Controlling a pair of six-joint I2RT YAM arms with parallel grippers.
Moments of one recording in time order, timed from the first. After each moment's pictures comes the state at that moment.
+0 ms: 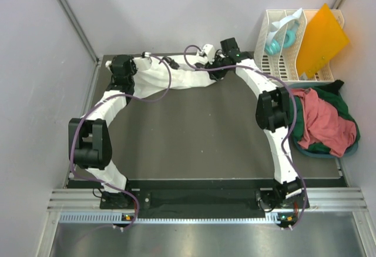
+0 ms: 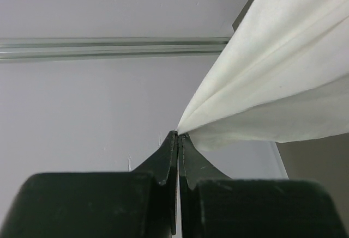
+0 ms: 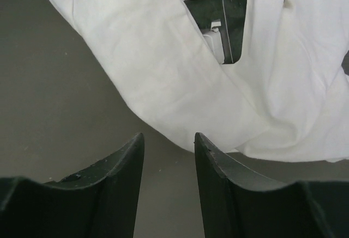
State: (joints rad) left arm -0.08 1.68 1.21 0.23 -0.37 1.26; right arm 0.36 2.42 2.26 -0.68 -0.37 -0.62
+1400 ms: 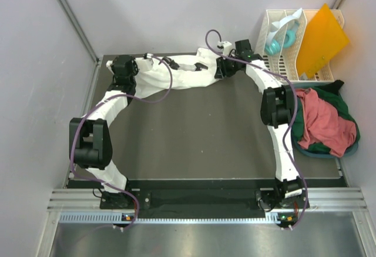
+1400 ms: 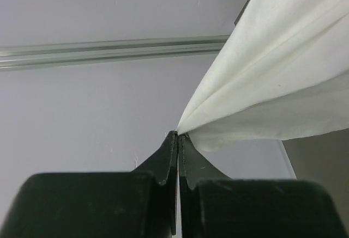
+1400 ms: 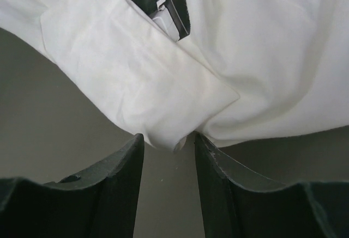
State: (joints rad) left arm -0.10 1.68 1.21 0.22 -0.39 1.30; right arm 0.24 2.51 2.26 -0.56 -0.55 -0.21
